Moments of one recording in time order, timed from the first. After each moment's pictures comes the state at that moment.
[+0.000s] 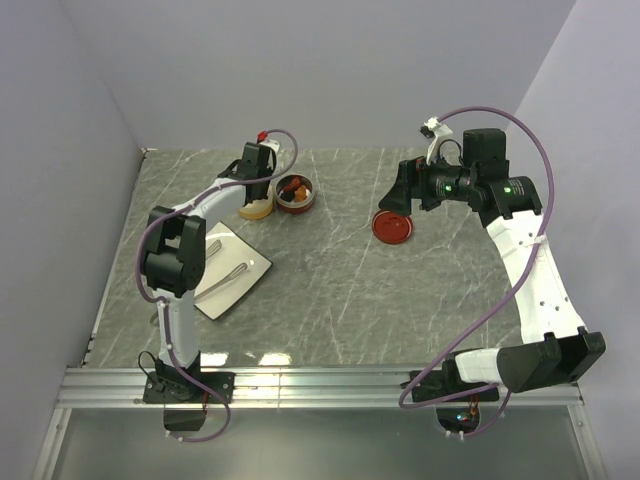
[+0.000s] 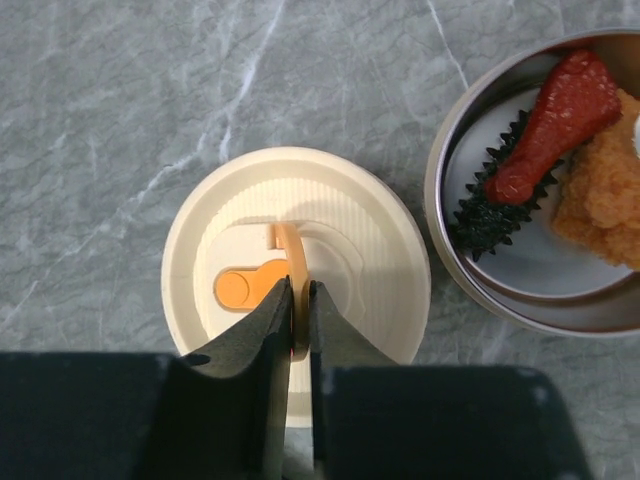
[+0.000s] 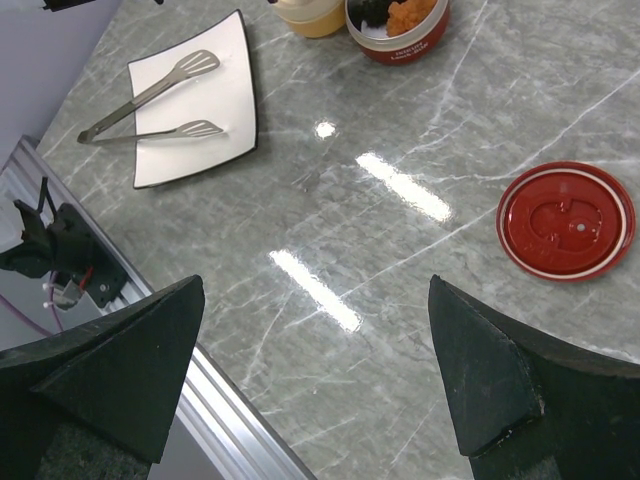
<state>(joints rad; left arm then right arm) -0.33 2.04 1.56 -0.27 -0.28 0.06 0.16 1.32 1.54 -0.87 -0.64 -0.01</state>
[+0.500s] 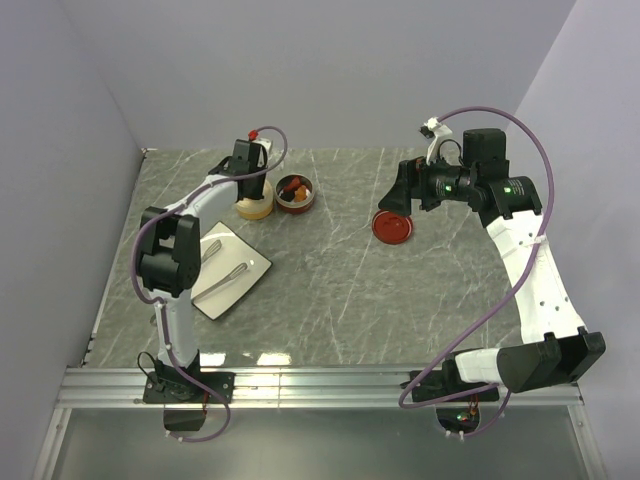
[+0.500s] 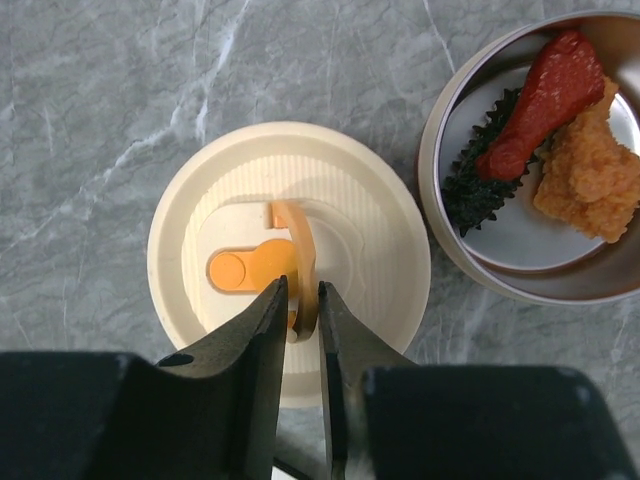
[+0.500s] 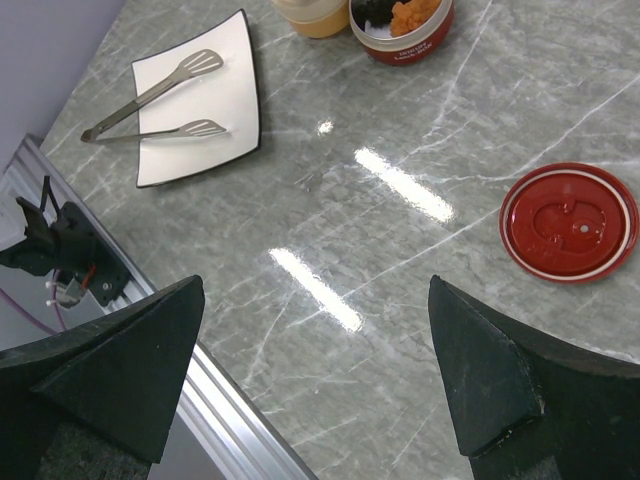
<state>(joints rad) -0.28 2.02 1.57 -0.33 -0.15 0.00 0.16 1.32 1.54 -0.88 -0.65 -0.01</state>
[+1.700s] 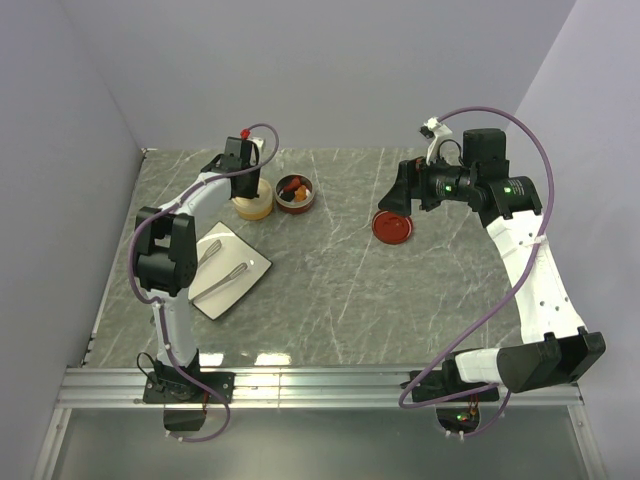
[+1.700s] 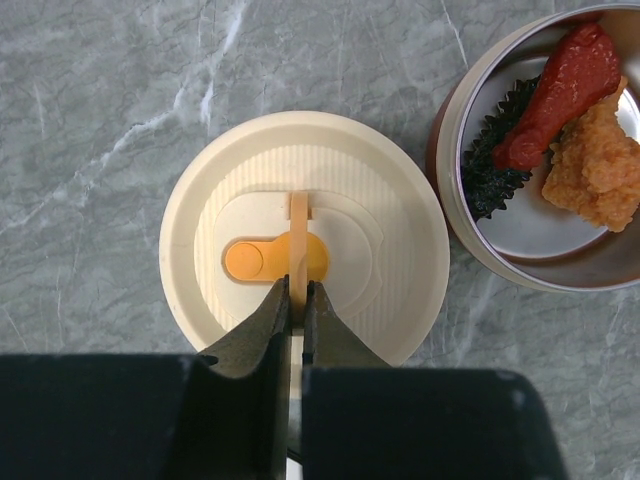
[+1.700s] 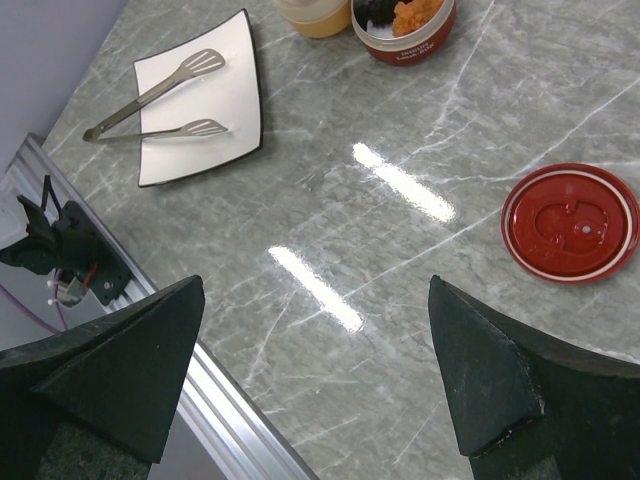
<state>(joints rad) -0.24 2.02 1.59 -0.39 -0.08 -0.02 0.16 1.32 1.54 -0.88 -0.65 -0.01</state>
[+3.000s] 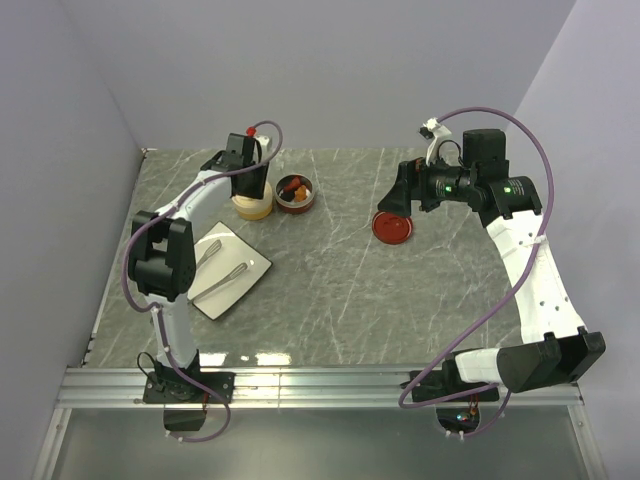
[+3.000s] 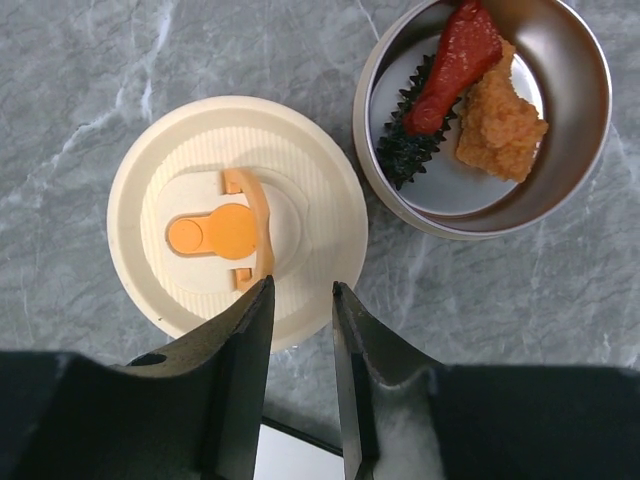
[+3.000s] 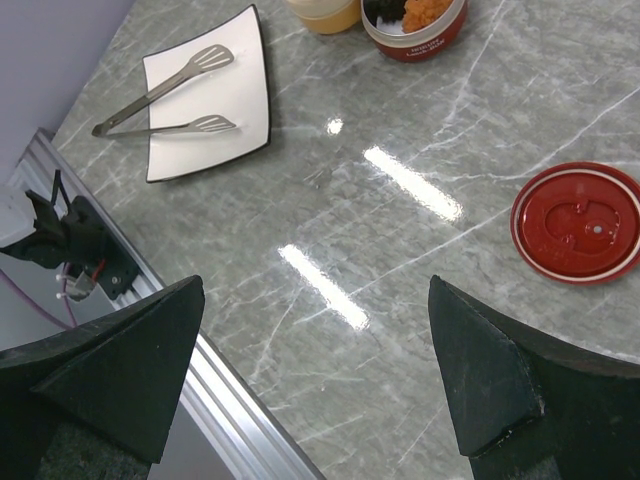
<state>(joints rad) -0.26 1.97 1.61 -0.46 0.00 -0.01 0.16 1.32 1.54 -0.88 -0.67 -0.01</state>
